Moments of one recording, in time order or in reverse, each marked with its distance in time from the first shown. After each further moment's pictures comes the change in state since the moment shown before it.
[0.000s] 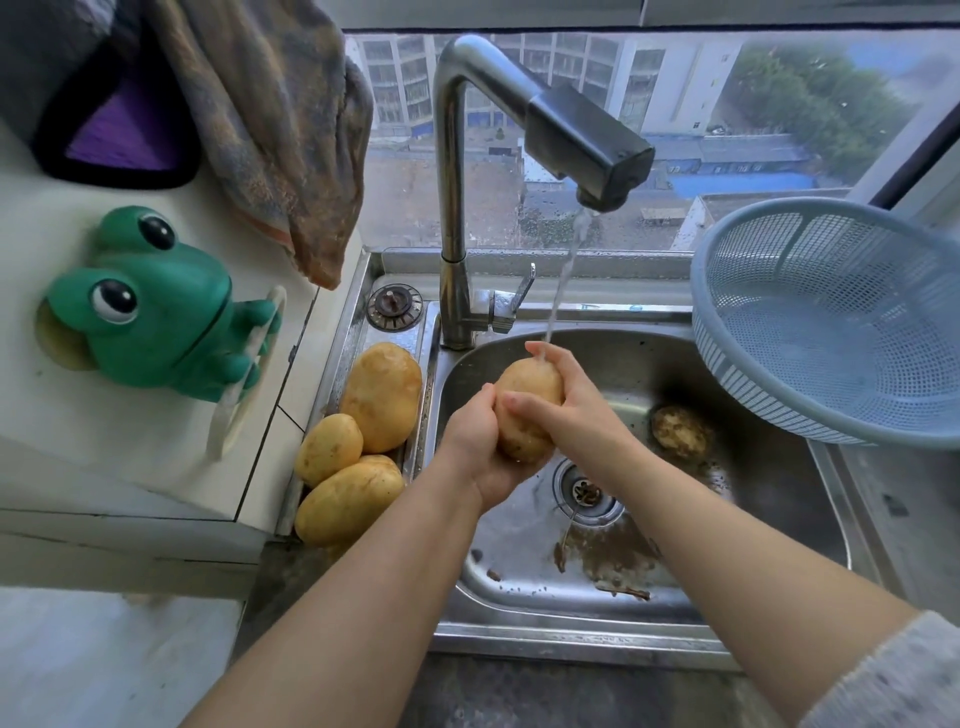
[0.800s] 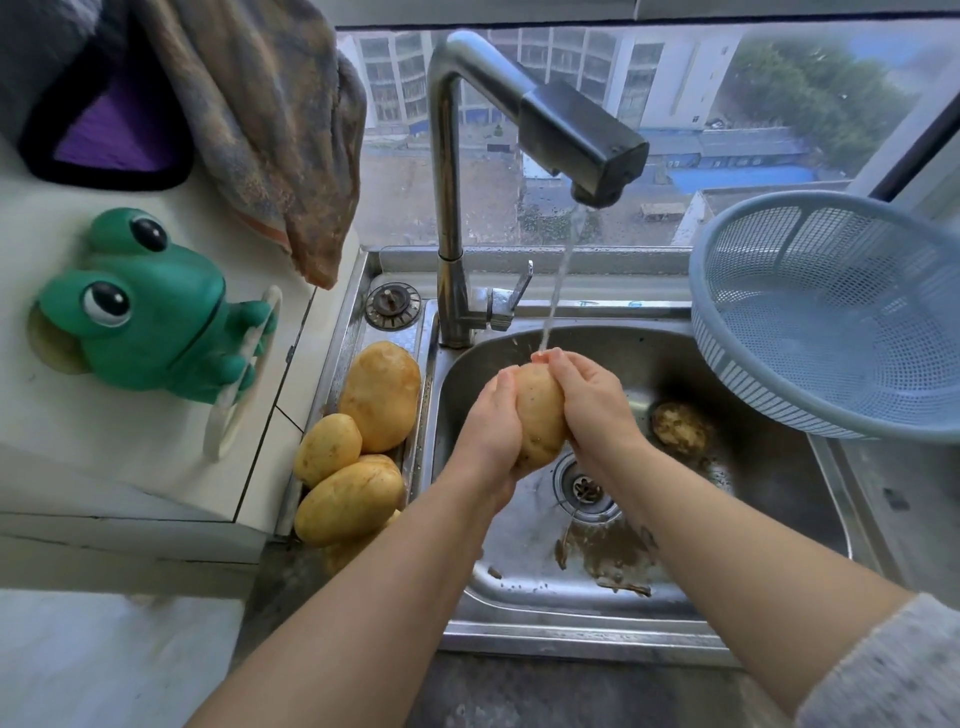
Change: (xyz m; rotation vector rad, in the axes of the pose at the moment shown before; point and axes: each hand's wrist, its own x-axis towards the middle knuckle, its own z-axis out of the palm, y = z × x) left_hand 0.007 -0.013 0.007 0.324 0.054 0.285; right_hand 0.007 -0.004 0.005 0.291 0.243 0.124
